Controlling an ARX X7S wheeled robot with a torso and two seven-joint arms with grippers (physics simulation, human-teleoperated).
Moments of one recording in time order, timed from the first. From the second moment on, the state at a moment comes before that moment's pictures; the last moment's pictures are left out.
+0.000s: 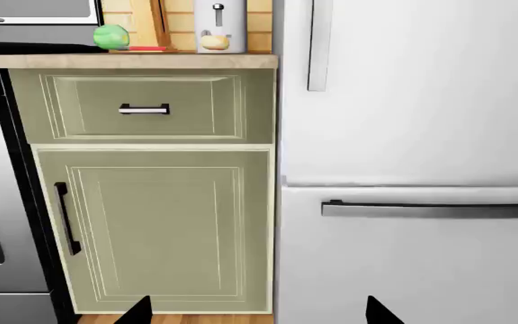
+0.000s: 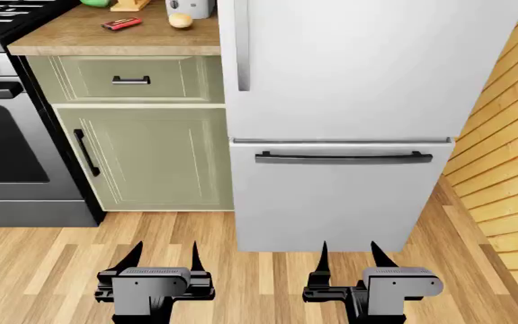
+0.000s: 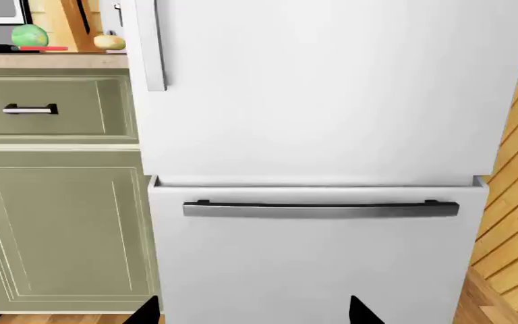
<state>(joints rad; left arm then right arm) 0.00 0.00 0.00 0.00 0.00 0.00 0.00 0.00 0.00 0.00 0.00 0.00 0.00 0.00</state>
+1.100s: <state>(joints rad) -0.01 -0.09 0.12 -0.01 -0.09 0.01 -0.09 0.00 0.10 -0.13 0.00 0.05 0.01 0.07</state>
